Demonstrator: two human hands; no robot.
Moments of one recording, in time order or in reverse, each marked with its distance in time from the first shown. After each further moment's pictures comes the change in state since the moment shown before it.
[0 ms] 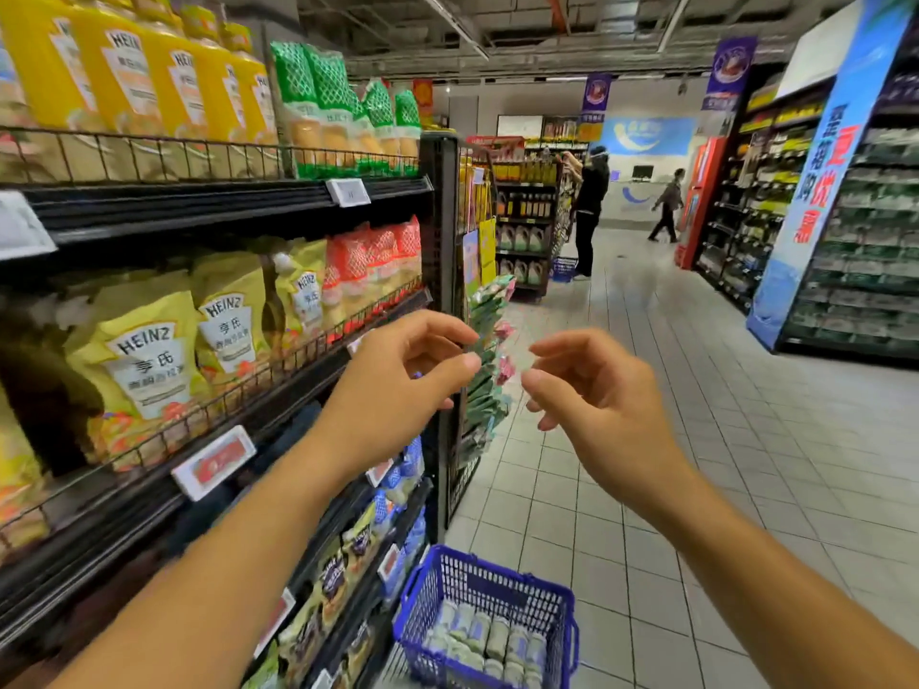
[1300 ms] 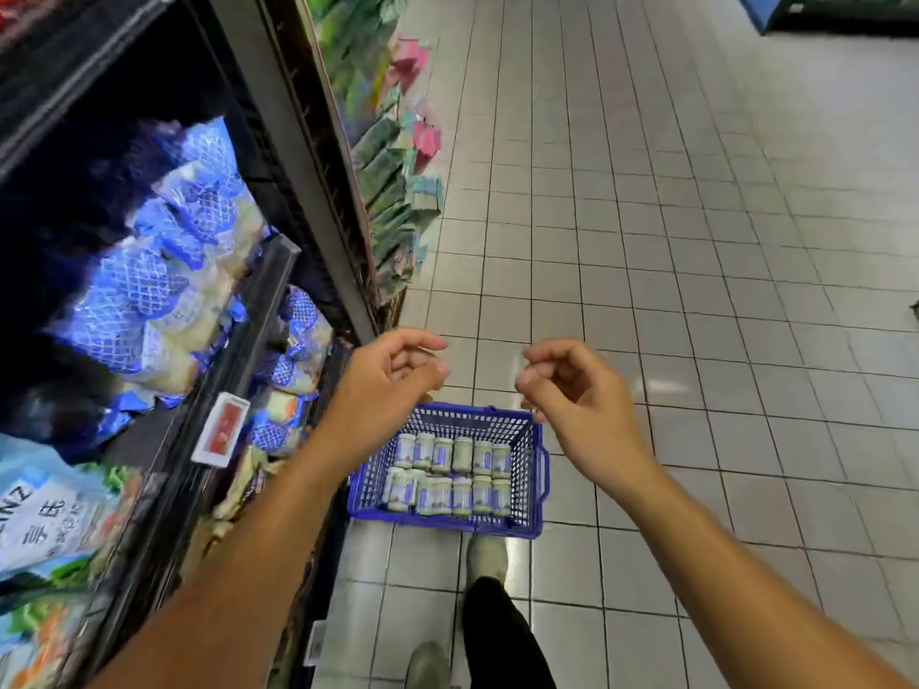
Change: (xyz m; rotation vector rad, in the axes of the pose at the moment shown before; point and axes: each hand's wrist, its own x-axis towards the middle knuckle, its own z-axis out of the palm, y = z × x) left_hand 0.160 -0.439 0.153 -0.279 -0.251 -0.698; right_hand 0.078 0.432 -0.001 0.035 0.136 0.742
